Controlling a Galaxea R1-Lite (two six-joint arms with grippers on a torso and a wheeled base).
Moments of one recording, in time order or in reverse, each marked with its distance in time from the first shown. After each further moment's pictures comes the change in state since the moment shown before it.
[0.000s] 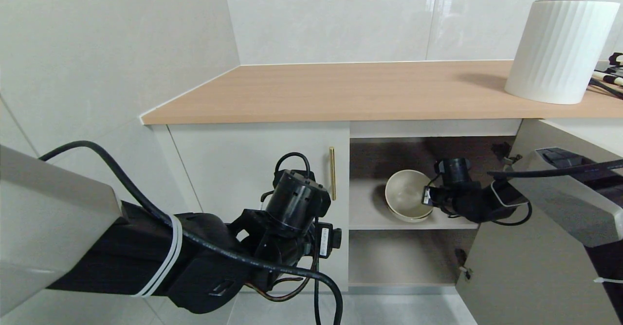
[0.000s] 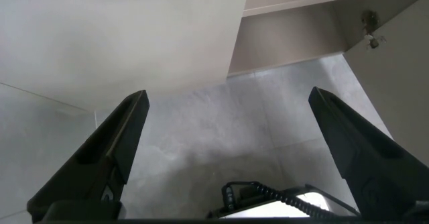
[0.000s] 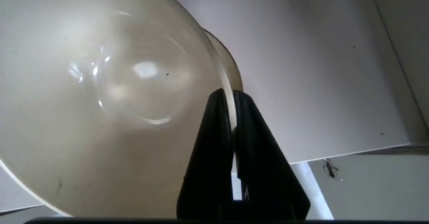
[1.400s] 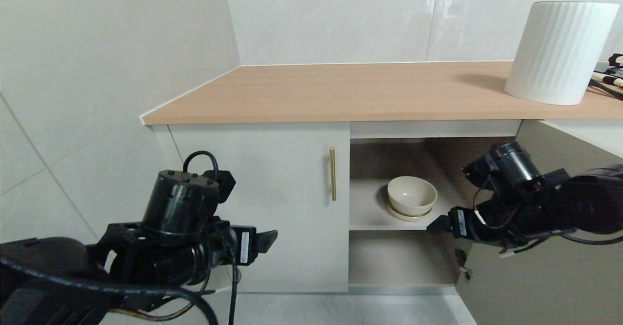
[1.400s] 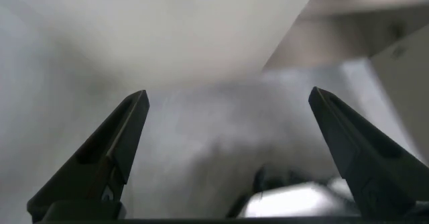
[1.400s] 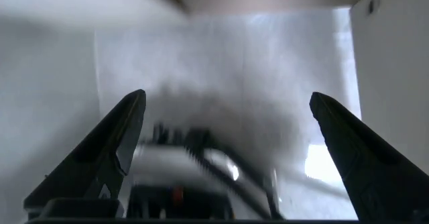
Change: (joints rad) left arm 0.223 -0.316 0.341 -0.068 -0.126 0.097; right arm 0.177 -0.722 0.510 0.532 0.246 0.113
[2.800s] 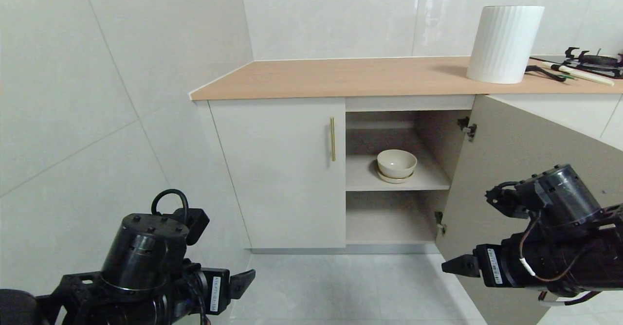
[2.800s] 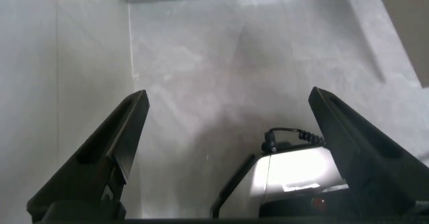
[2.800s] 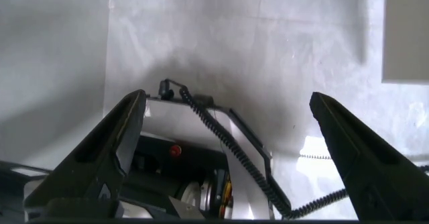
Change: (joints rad) left arm -0.002 -0.103 0.198 -0.009 0.001 -0.054; right arm 0.106 -0.235 0.209 0.011 0.001 -0.001
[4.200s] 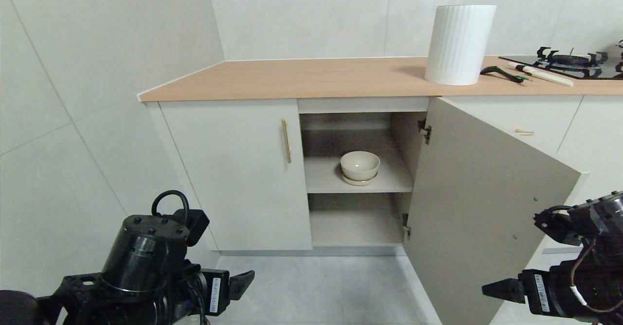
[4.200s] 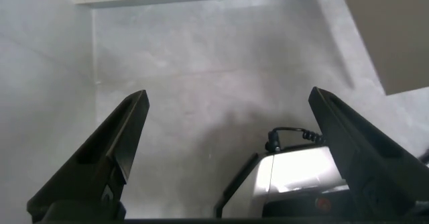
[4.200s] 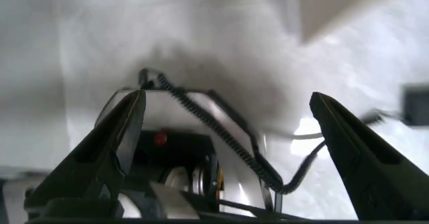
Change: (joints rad) left arm -0.002 0.003 0.006 -0.001 0.012 0.006; right arm -0.134 -0.139 0.184 -0.001 0.006 -0.002
